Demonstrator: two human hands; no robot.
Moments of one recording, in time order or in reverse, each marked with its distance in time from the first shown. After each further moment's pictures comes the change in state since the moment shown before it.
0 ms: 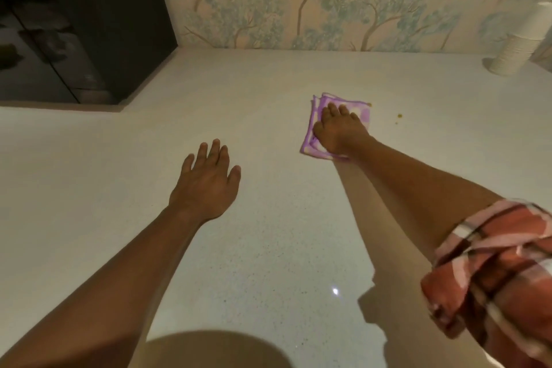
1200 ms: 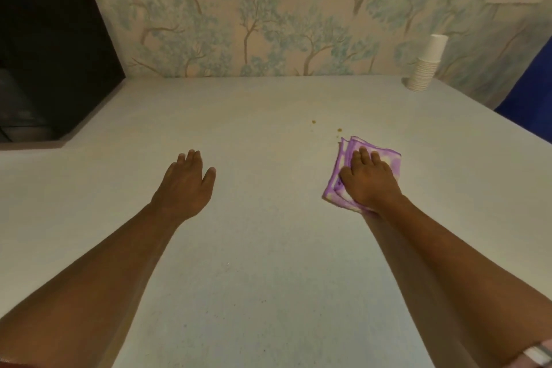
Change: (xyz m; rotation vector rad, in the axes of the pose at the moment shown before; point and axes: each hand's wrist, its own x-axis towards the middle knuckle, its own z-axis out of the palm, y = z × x) left_hand 0.045 0.031 -0.009 -0.200 0.025 0.083; right_hand -0.134 0.095 0.017 -0.061 0.010 0.283
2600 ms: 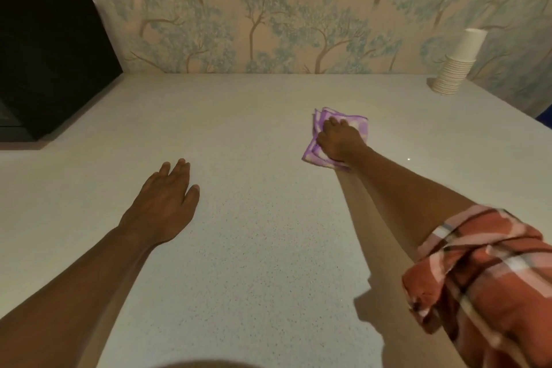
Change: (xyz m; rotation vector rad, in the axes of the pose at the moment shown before) left_hand 0.006 -0.012 0.013 0.057 -0.003 0.002; right_hand 0.159 -0.021 -0.022 0.156 0.075 -0.110
